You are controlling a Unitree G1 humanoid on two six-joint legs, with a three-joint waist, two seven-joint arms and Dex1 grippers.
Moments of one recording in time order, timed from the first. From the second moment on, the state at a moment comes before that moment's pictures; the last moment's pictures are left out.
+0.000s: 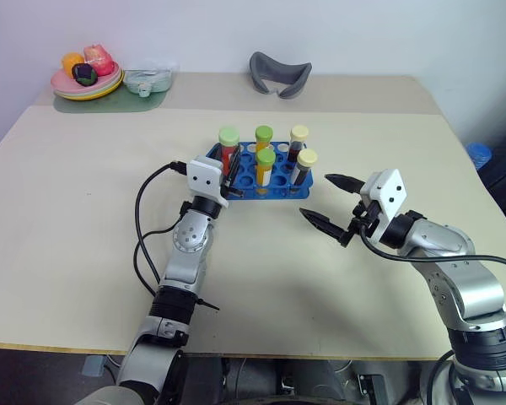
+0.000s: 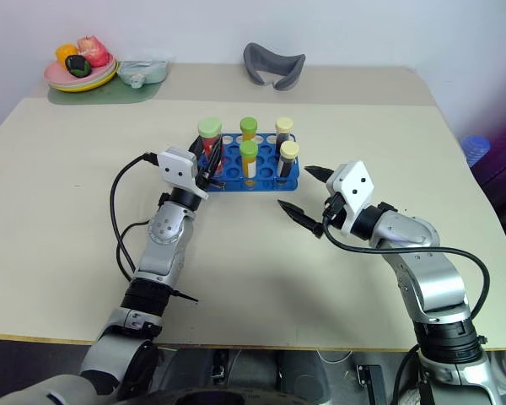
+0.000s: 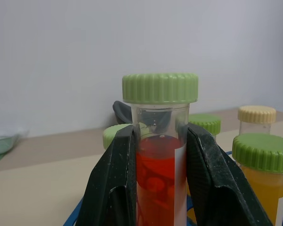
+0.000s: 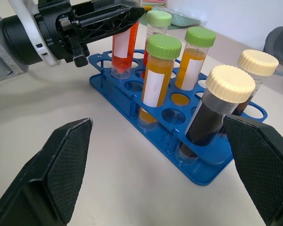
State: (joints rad) left arm -0.47 0.03 -0.06 0.30 -0.03 -0.36 -0.15; right arm -0.21 -0.59 -0.06 -0.37 0.40 0.39 0.71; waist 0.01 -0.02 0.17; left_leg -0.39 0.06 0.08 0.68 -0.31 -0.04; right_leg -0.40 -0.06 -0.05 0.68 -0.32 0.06
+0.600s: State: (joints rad) left arm -0.45 0.03 -0.06 0.26 -0.01 -0.34 -0.16; right arm -0.21 -0.59 -0.05 -0.37 0.39 0.39 0.71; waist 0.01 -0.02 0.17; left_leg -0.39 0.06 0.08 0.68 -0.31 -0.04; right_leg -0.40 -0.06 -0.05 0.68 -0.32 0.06
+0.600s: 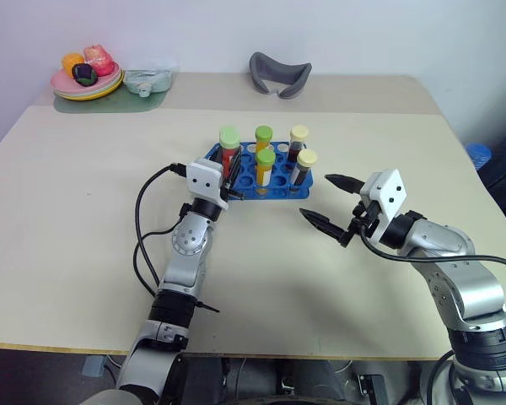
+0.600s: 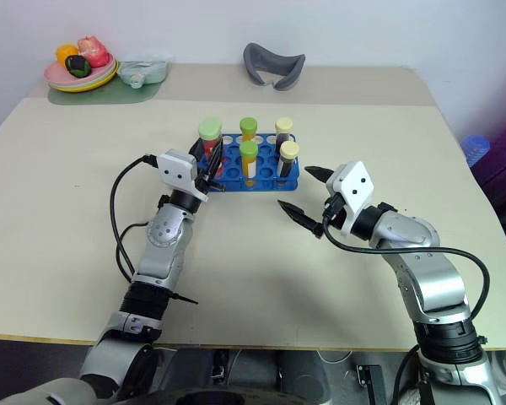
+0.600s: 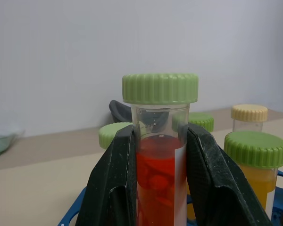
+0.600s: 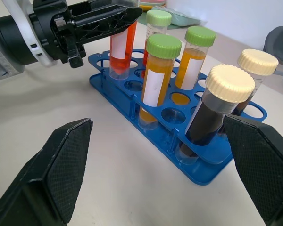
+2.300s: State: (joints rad) left arm 0.07 0.61 0.28 -0.21 -0.36 0.10 -0.59; right arm 0.06 -0.82 -0.38 -0.28 0.44 0.36 0.92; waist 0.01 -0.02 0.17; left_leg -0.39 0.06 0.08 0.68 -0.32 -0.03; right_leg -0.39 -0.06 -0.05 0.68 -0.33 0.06
